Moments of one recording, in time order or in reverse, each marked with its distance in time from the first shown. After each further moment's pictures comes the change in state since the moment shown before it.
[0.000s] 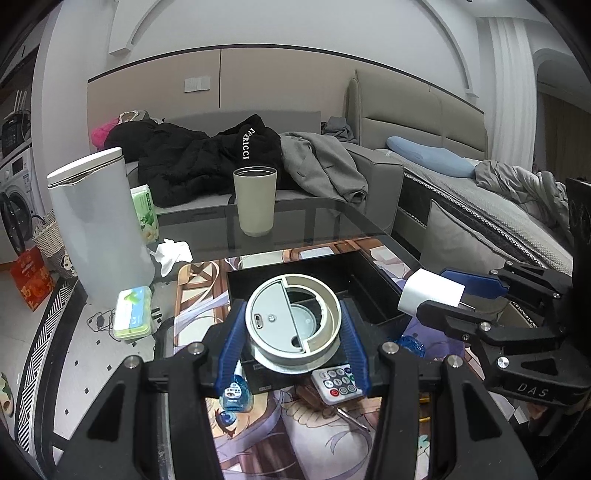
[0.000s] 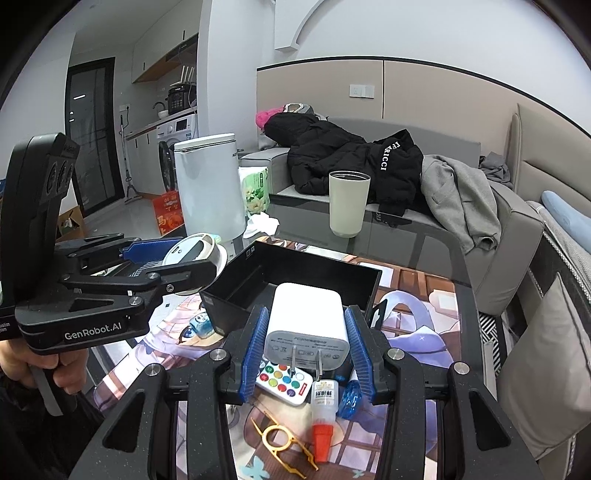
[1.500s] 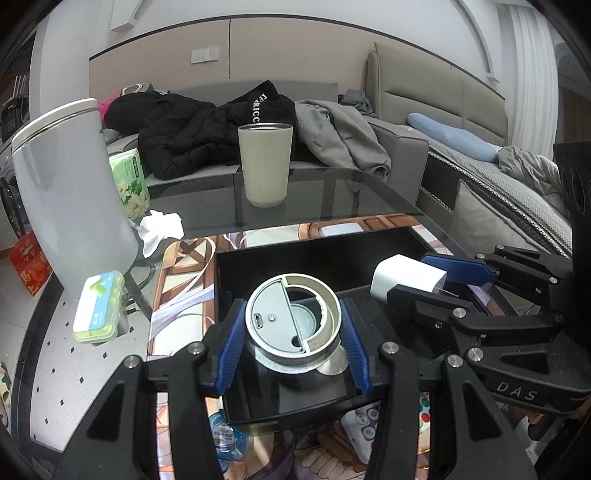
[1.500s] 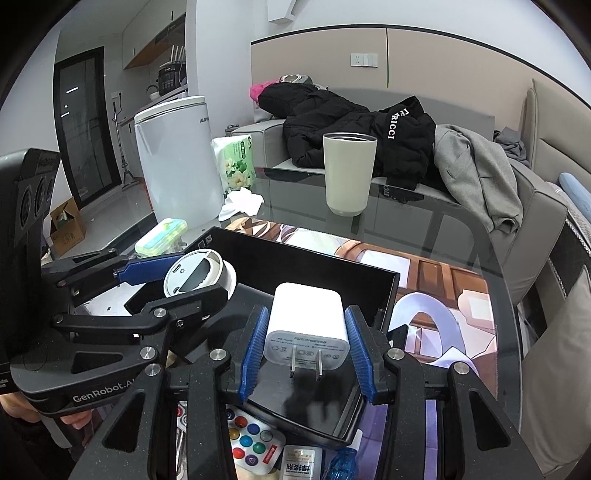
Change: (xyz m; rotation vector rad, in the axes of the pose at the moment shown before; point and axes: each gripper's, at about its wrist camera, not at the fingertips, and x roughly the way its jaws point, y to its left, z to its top) left arm 0.087 0.010 -0.006 -0.014 0.089 0.053; right arm 0.112 -0.032 0.015 0.021 0.107 0.031
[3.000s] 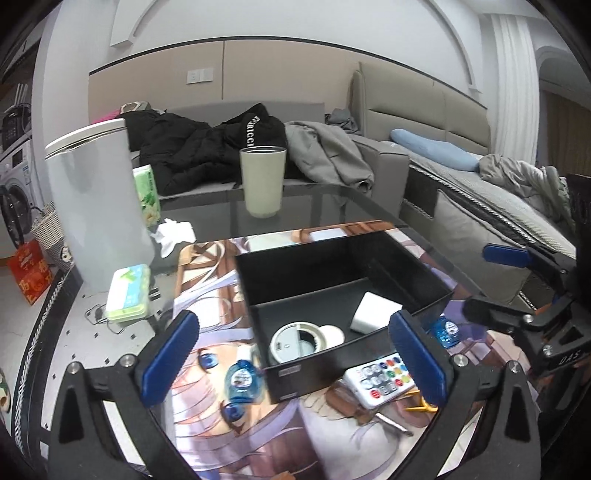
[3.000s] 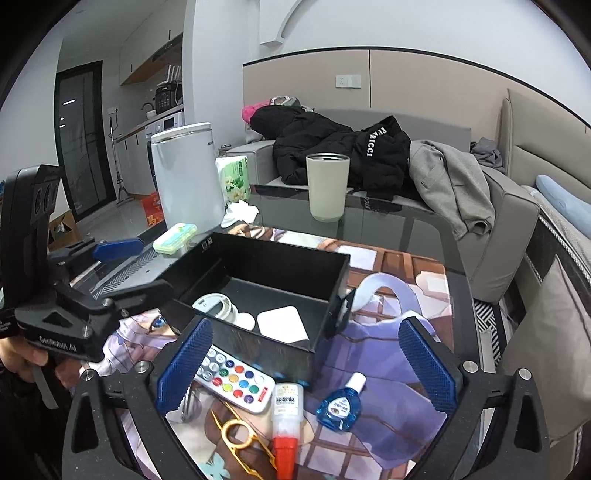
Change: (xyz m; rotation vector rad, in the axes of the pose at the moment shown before) left arm -0.064 0.012 -0.025 0.007 -0.067 -0.046; right arm -0.089 -0.002 -0.044 0.021 -0.077 -0.049
